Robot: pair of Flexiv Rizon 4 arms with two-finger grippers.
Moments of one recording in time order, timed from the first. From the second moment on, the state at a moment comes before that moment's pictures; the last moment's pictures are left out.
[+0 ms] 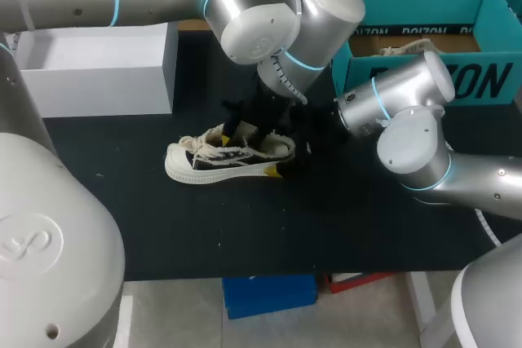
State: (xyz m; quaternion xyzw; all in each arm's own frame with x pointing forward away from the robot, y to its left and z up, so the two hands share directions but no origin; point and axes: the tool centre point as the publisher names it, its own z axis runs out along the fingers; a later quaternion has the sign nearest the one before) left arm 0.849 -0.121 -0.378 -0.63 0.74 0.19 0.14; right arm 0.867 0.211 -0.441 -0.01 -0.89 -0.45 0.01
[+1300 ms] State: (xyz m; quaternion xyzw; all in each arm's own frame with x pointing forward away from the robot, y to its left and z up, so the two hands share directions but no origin) left arm 0.854 -0.078 -0.318 -0.69 0.71 0.06 0.14; right arm 0.867 0.211 -0.441 -0.02 -0.89 -0.45 0.01
